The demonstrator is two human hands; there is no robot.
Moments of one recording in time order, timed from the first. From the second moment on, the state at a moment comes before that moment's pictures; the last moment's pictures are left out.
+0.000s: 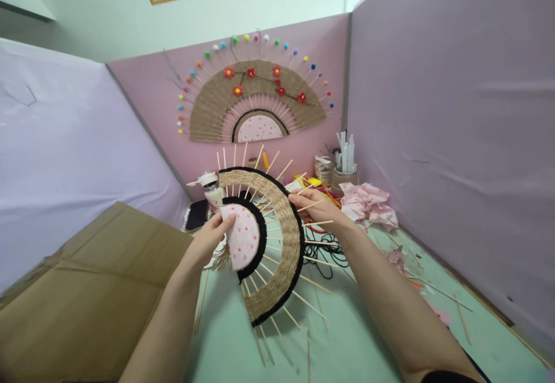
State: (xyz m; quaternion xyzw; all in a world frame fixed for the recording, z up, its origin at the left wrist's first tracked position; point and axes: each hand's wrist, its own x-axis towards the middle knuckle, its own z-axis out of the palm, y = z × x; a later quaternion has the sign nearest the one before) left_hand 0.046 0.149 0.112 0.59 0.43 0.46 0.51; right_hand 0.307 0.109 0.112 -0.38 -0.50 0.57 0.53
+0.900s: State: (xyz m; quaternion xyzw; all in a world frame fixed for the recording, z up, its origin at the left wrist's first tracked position) left_hand 0.064 0.143 0.107 0.43 0.34 0.52 0.65; right_hand 0.310 0.111 0.114 -0.37 -0.50 0.55 0.56
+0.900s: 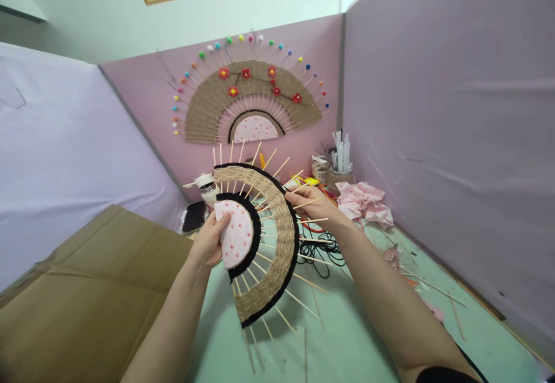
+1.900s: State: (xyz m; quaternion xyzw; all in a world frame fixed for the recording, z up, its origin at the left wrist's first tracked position) left_hand 0.043 0.152 0.117 0.45 0.38 0.54 0.60; right_hand 0.338 0.110 0.122 -0.34 -0.46 0.46 0.68
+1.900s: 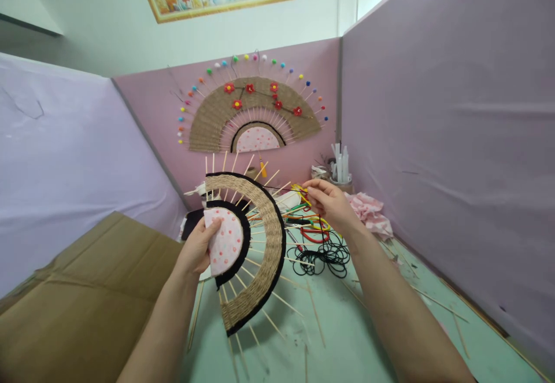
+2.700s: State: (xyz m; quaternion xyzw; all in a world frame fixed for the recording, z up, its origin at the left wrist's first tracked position) left_hand 0.044 0.150 0.121 0.41 0.35 0.59 0.60; right_hand 0.320 0.110 0.112 -0.40 -0.56 0.49 0.54
